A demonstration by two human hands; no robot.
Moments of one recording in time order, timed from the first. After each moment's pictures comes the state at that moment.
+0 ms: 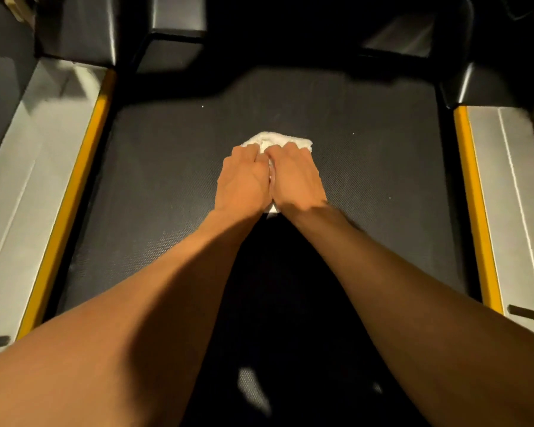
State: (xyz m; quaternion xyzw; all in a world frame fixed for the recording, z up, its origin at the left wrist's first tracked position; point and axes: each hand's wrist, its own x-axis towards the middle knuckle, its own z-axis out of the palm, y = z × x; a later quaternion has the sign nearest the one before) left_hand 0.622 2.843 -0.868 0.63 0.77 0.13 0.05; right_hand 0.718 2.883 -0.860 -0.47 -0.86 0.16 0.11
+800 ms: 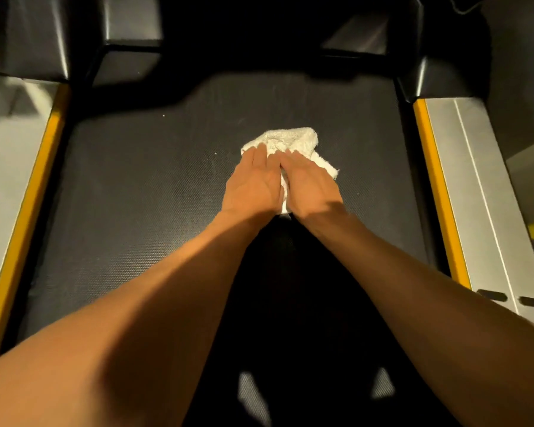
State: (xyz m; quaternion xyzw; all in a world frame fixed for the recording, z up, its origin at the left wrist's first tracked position) left_hand 0.675 2.863 -0.864 0.70 0.71 0.10 0.09; right_hand 0.789 2.902 -0.870 -0.49 -0.85 0.17 0.09
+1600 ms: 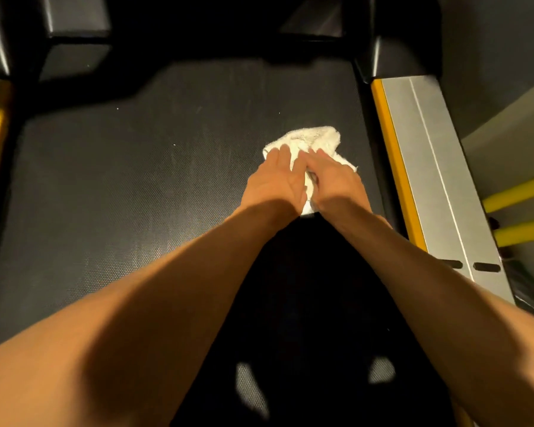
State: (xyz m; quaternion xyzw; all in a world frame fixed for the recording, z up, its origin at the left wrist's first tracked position) left_hand 0.760 2.863 -0.852 0.74 0.66 0.04 0.13; right_hand 0.888 2.893 -0.864 -0.60 -0.77 0.20 0.08
